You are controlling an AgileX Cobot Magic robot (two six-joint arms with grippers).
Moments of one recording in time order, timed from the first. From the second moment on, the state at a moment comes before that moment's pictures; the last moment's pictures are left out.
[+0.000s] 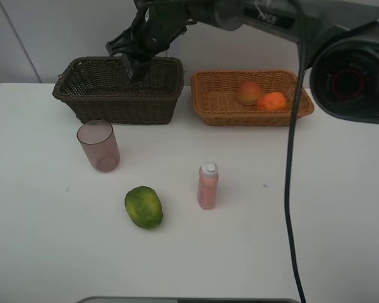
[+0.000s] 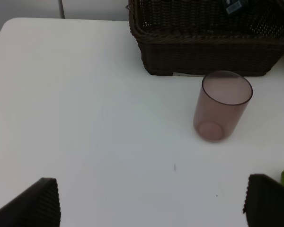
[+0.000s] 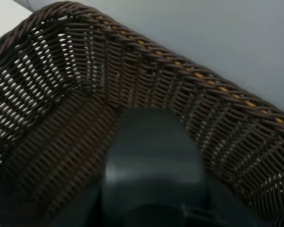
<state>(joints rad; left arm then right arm) -0.05 -0.01 -0.50 0.00 1.07 -0.07 0.68 2.42 -2.25 -0.14 0.62 0.12</state>
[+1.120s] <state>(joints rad) -0.05 -0.01 -0.50 0.00 1.07 -0.07 0.65 2.41 -2.26 -0.12 0.75 0.12</state>
